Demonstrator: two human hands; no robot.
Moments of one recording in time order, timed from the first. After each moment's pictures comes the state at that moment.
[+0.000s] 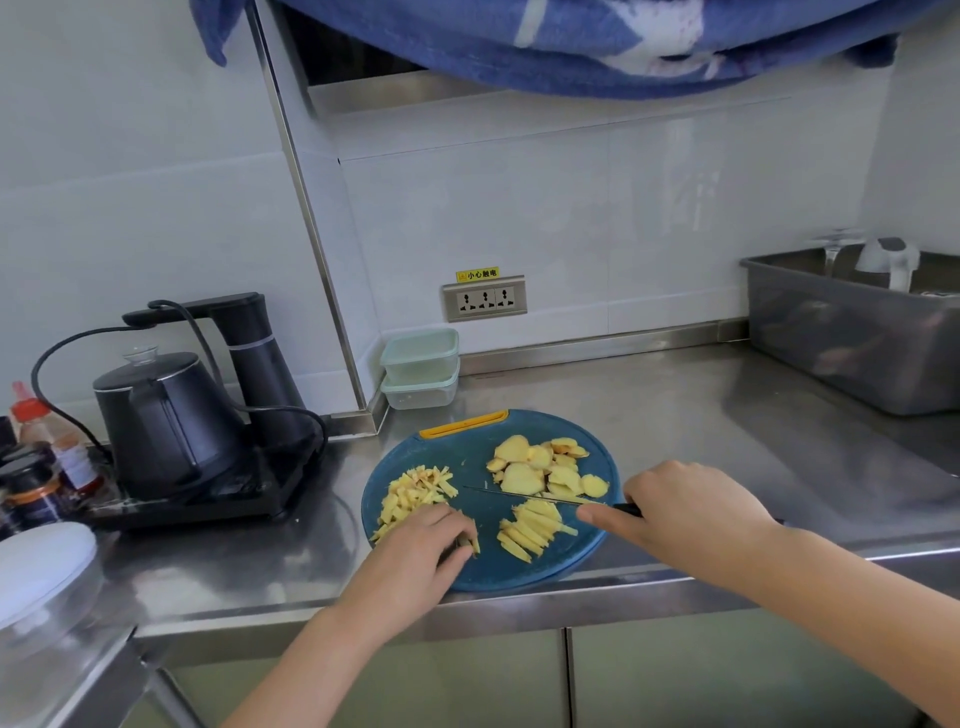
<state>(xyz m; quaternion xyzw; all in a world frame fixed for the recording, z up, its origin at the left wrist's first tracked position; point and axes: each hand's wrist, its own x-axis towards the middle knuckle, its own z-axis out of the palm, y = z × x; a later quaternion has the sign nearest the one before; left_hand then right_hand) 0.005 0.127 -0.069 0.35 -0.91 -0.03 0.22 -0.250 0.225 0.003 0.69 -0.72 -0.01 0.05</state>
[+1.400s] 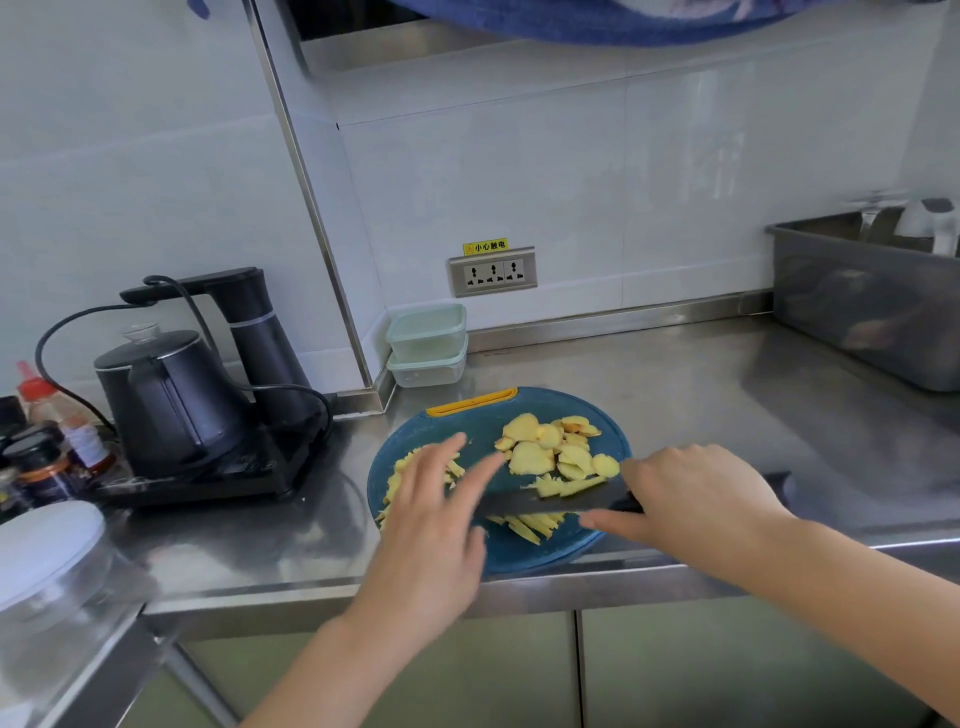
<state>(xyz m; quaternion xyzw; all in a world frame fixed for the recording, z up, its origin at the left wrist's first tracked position) -0.015 0.176 -0.037 0.42 -0.87 0.03 0.25 -0.239 0.226 0.007 0.72 -0.68 -0.06 0.11</state>
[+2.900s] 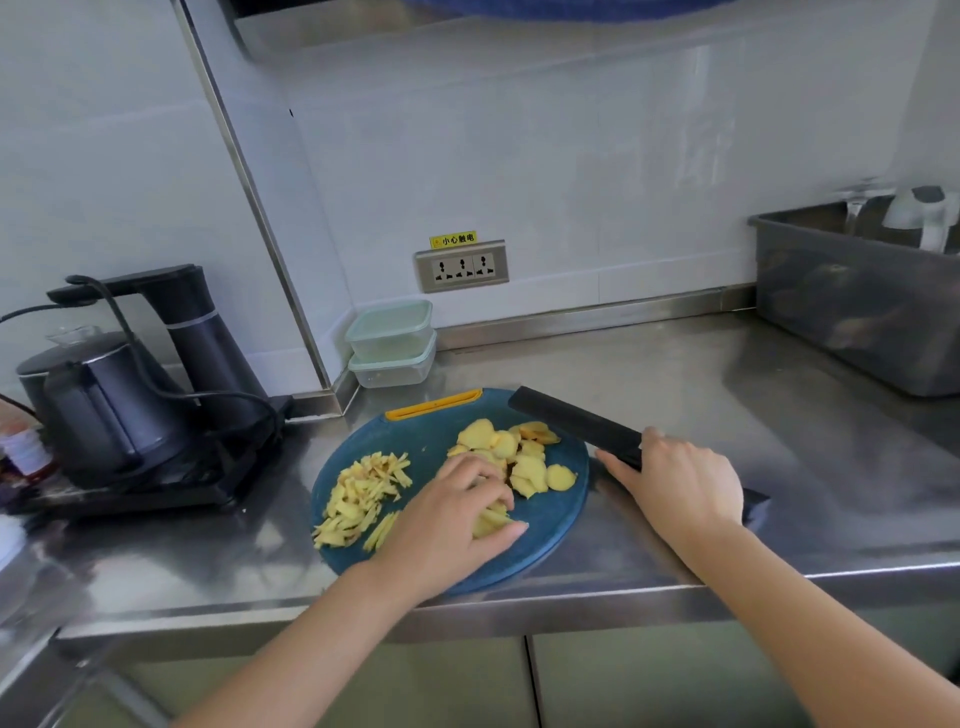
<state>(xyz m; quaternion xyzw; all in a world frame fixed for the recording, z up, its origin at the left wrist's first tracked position) -0.080 0.112 -0.072 0.34 -0.92 -0.03 0.20 -0.322 0.158 -0.073 0.55 -0.81 0.16 0.14</state>
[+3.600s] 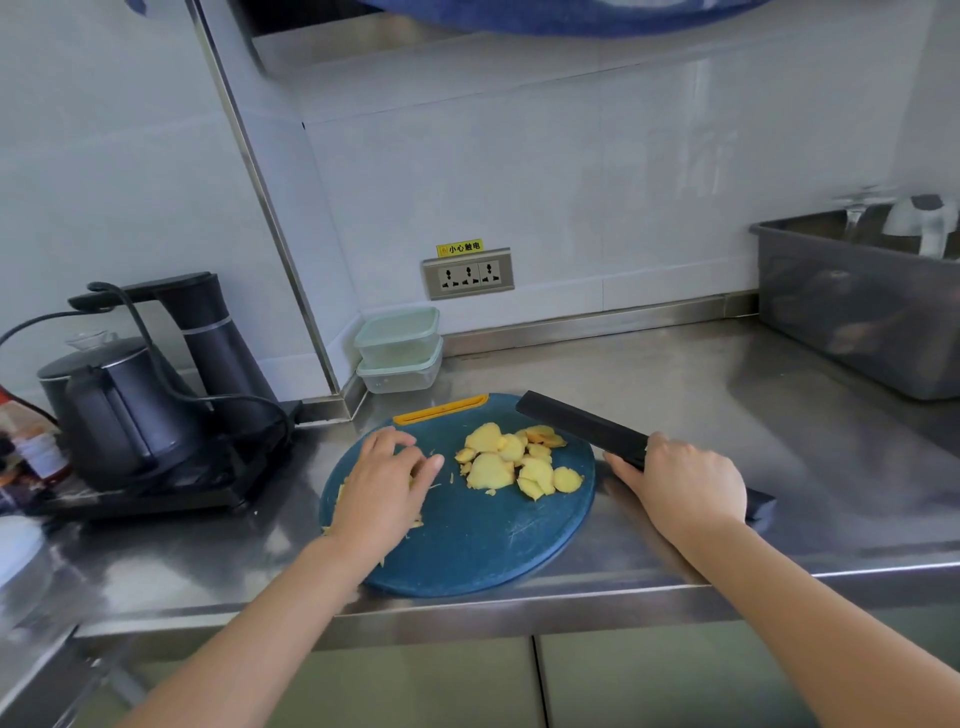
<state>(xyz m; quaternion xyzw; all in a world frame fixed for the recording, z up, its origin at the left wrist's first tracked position) -0.038 0.070 -0.063 0.51 -0.82 0.02 0.25 -0.322 0.154 -0.077 0.54 -0.82 0.15 0.13</state>
